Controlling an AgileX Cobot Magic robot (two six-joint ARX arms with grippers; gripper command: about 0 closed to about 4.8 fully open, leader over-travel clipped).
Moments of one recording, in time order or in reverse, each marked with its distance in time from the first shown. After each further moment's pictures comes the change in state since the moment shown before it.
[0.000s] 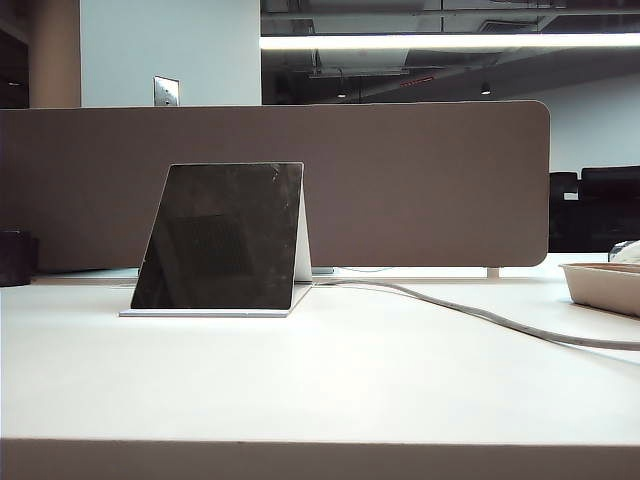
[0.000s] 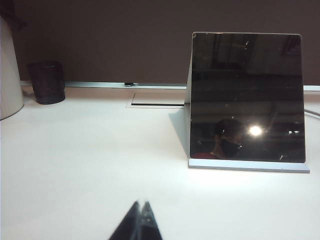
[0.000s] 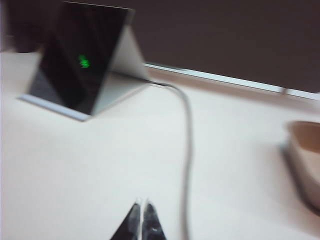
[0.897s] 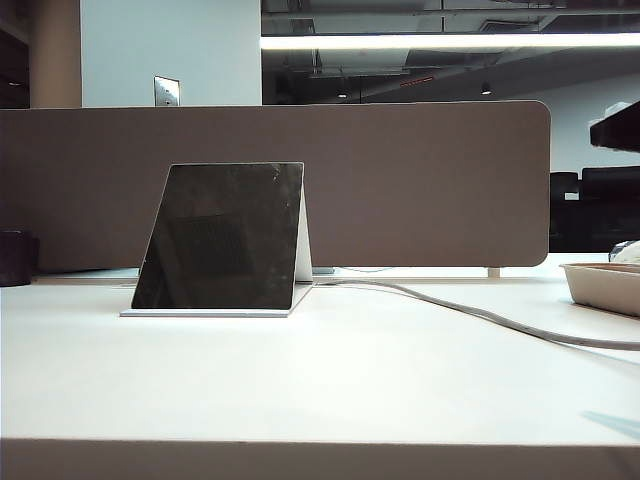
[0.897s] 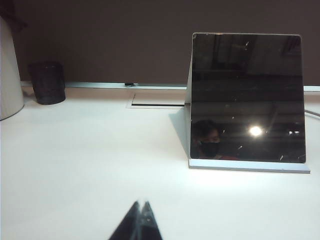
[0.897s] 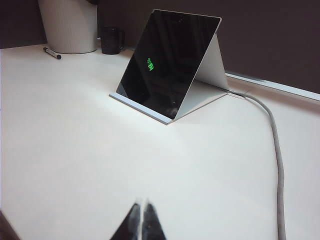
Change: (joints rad) left arm 0.000 0.000 0.000 0.000 0.000 0.000; right arm 0.280 0.000 0.000 0.000 0.002 0.000
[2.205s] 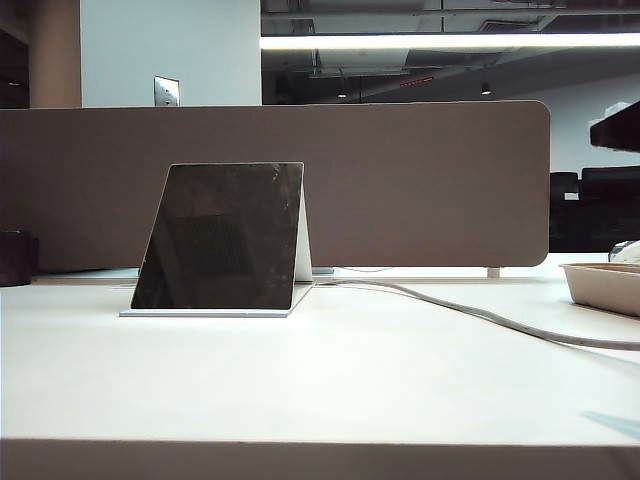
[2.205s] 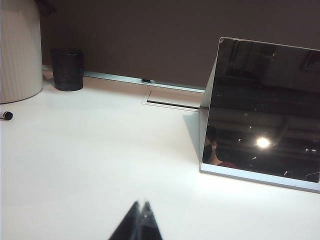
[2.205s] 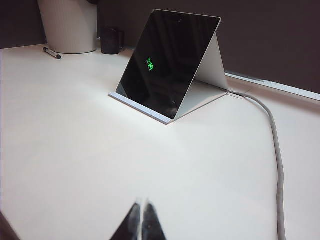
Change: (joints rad) left arm 0.000 0.000 0.000 -0.006 -0.082 -0.101; right arm 0.000 0.000 0.000 0.000 0.000 0.000
